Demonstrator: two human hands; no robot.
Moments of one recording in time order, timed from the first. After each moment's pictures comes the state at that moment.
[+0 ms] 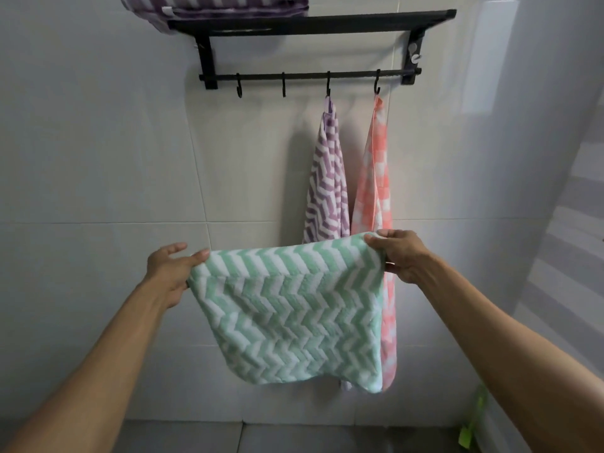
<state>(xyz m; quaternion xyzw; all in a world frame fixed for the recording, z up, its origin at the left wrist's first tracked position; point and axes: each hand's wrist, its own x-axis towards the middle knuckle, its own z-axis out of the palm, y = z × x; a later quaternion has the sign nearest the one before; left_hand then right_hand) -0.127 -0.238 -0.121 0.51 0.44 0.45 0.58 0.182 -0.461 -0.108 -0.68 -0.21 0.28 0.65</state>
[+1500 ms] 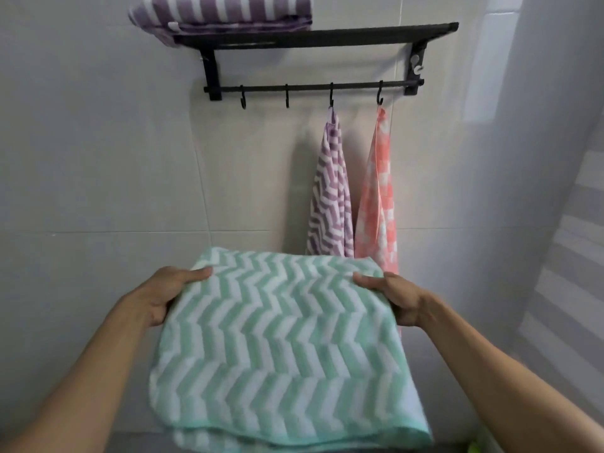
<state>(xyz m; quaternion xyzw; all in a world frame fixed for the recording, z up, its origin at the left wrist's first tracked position) -0.151 -0.221 -0.119 0.60 0.40 0.23 0.66 0.166 -0.471 -0.148 -0.57 -0.29 0.52 0.57</state>
